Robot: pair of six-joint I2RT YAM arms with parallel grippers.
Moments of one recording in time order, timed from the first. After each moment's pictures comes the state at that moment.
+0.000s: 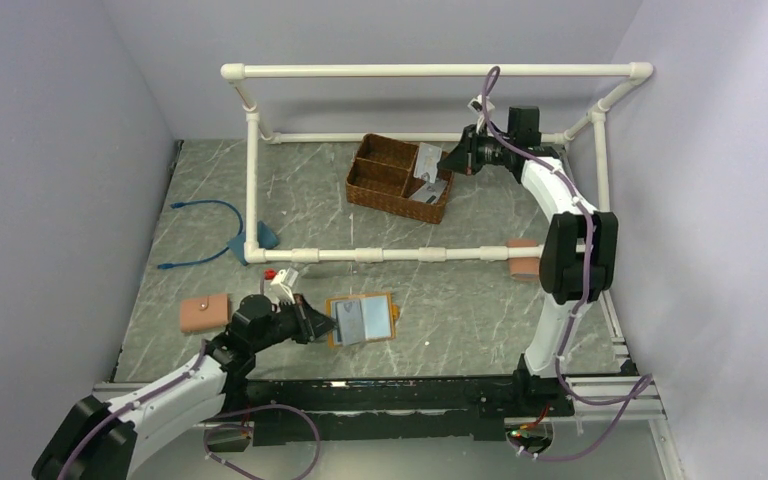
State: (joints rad) left arm -0.58 0.73 0.01 0.36 0.35 -0.84; right arm 0.04 1.93 1.61 -0.28 -1.02 -0.03
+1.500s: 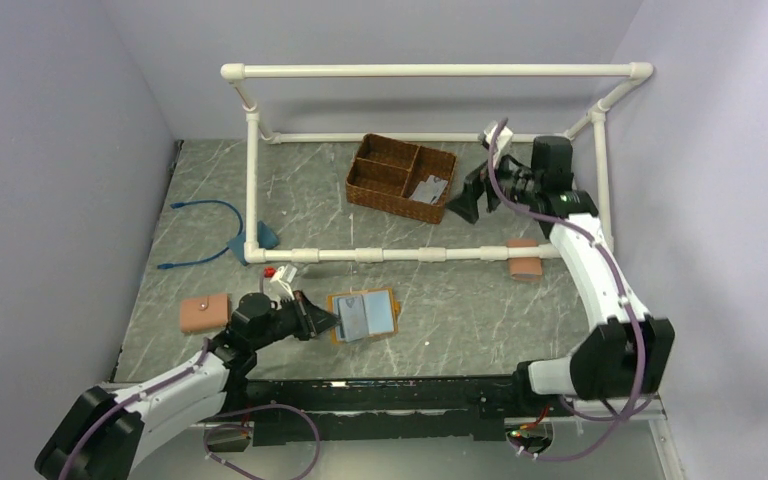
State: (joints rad) left arm -0.57 0.82 0.01 0.49 0.37 -0.90; right arm 0.08 1.40 1.27 -0.40 -0.80 -0.31
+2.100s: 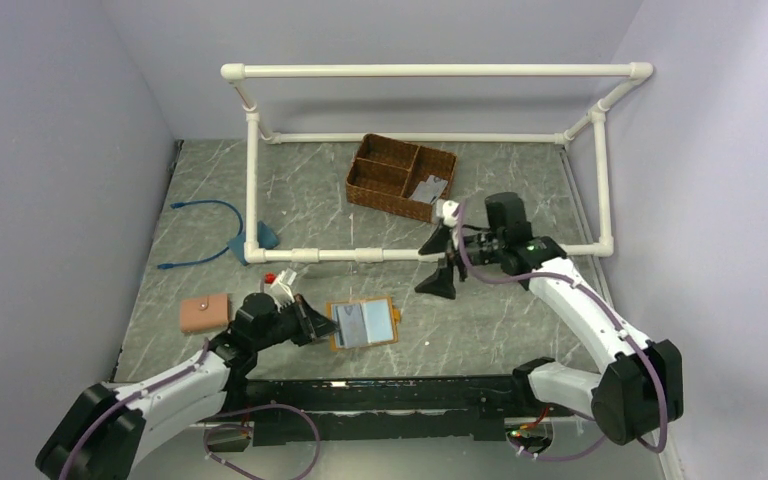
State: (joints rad) left arm -0.57 0.79 0.01 0.37 0.38 -0.99; right arm 0.32 1.15 0.88 -0.42 -1.03 -0.47
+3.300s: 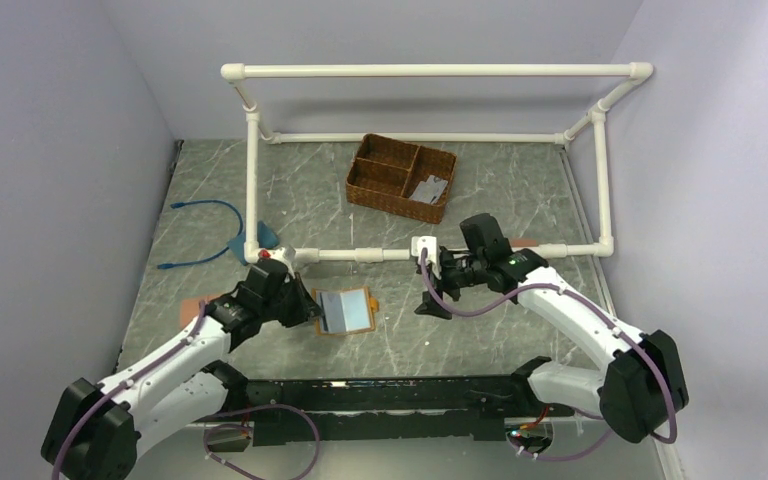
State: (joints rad) left arm -0.55 0.90 0.40 -0.26 0.18 -0.86; right arm 0.53 1.17 0.77 -0.47 -0.75 -0.70
